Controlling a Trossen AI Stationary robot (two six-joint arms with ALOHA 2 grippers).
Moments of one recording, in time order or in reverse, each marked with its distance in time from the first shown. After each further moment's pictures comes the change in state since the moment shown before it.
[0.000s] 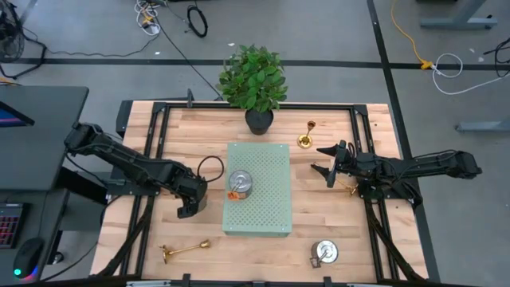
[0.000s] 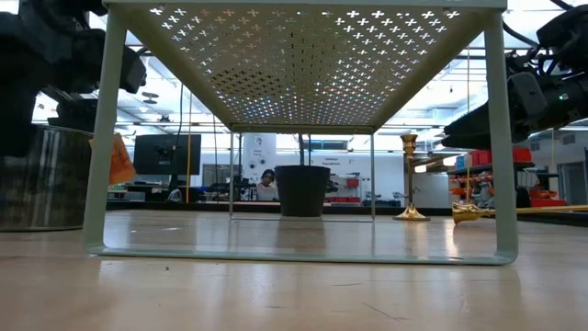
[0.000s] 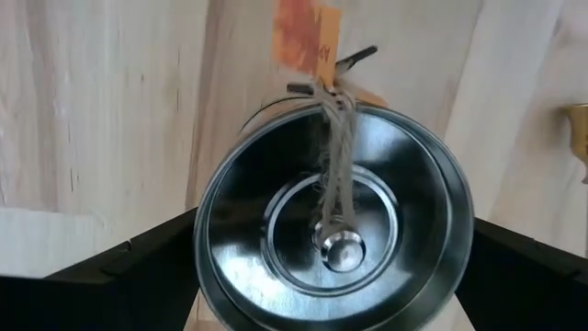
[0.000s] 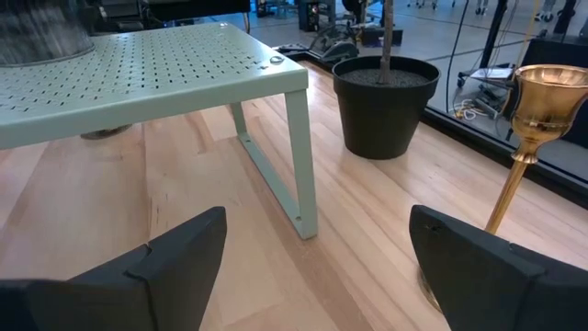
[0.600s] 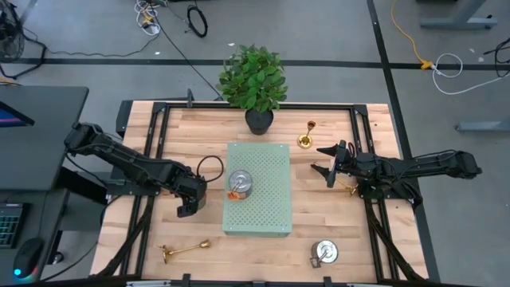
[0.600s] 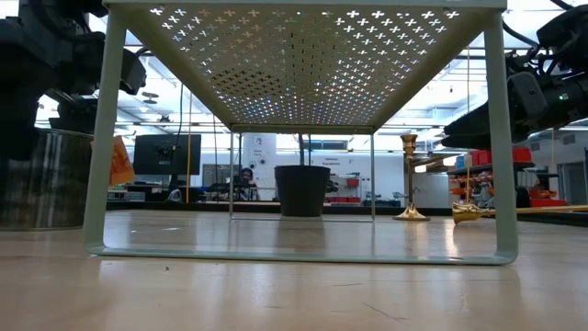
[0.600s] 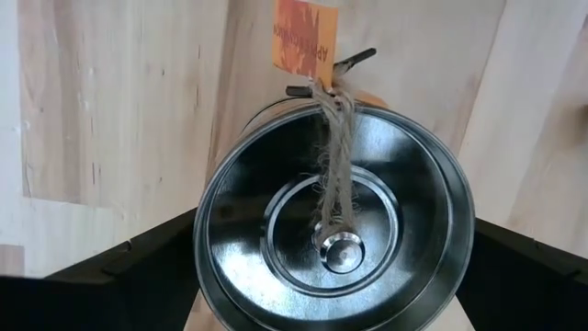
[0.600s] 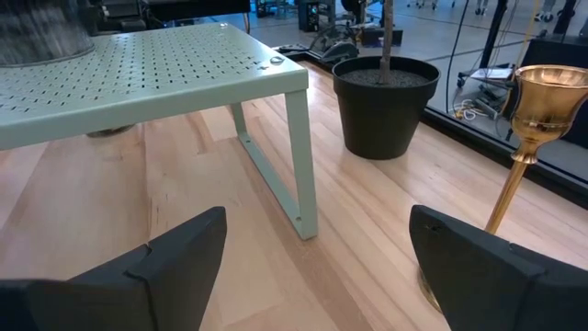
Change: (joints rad) left arm 0.001 0.000 0.000 -0.022 -0.030 0.000; right arm 0.000 0.000 0.000 0.001 0.000 0.000
